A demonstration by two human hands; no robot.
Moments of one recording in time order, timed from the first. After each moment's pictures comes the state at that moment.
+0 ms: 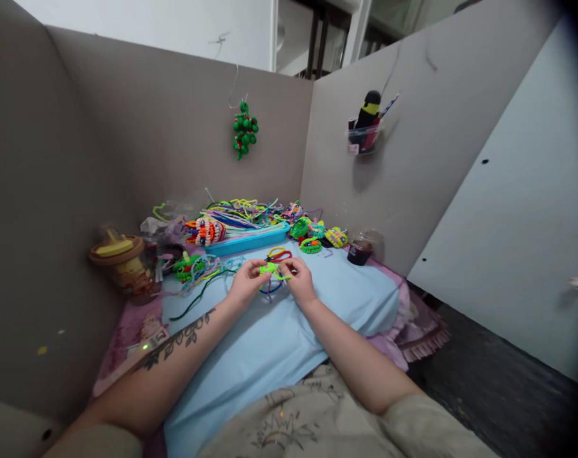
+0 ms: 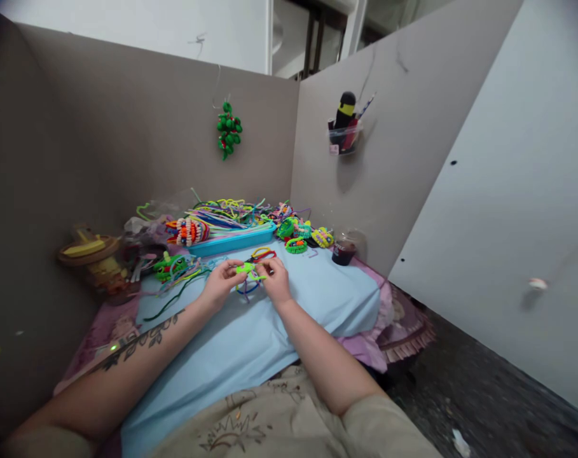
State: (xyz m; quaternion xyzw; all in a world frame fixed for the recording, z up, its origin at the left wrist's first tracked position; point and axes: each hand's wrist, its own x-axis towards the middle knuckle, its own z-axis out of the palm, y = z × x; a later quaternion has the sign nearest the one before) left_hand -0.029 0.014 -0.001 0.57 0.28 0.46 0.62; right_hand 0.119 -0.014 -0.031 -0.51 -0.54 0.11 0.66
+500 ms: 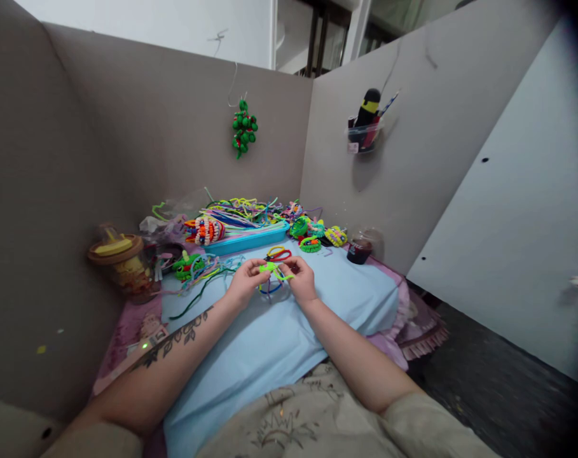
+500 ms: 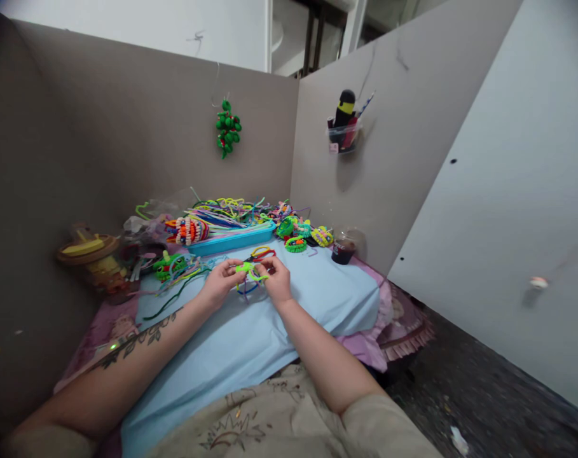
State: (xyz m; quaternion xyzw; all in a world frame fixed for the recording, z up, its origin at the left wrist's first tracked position) left_hand -0.030 0.016 -0.003 0.55 0.27 0.44 0.66; right_hand 0.116 -0.017 -0.029 -0.50 -0.49 0.15 0.70
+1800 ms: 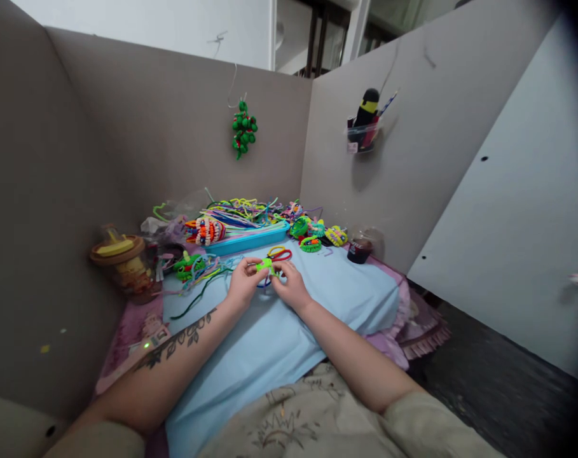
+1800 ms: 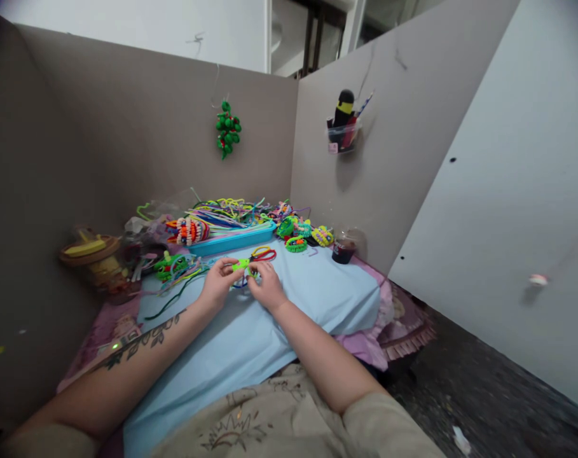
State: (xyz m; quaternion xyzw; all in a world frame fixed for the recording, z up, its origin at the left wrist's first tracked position) left_hand -0.028 0.016 -0.008 0.55 0.30 0.51 0.59; right_hand 0.106 -0.021 -0.032 -0.49 -0.67 0.02 0.55
